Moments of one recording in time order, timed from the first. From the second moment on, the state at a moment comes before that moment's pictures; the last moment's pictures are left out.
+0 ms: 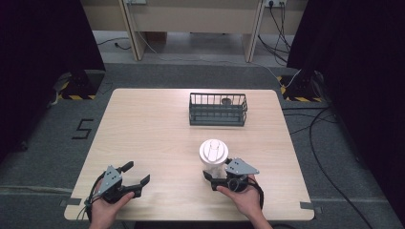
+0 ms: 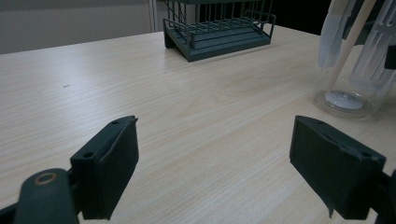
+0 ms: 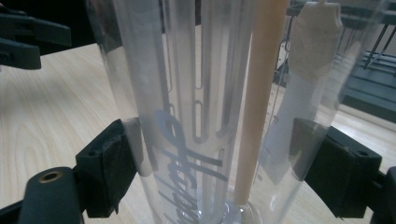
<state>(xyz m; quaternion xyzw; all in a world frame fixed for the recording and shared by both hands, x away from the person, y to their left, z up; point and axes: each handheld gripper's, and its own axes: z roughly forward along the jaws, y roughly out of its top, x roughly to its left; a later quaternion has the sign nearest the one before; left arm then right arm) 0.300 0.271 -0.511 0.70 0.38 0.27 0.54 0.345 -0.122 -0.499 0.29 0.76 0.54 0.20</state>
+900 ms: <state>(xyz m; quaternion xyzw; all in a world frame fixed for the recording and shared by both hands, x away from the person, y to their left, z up) 0.300 0.272 -0.511 0.70 0.38 0.27 0.54 0.359 -0.121 -0.479 0.29 0.76 0.54 0.22</state>
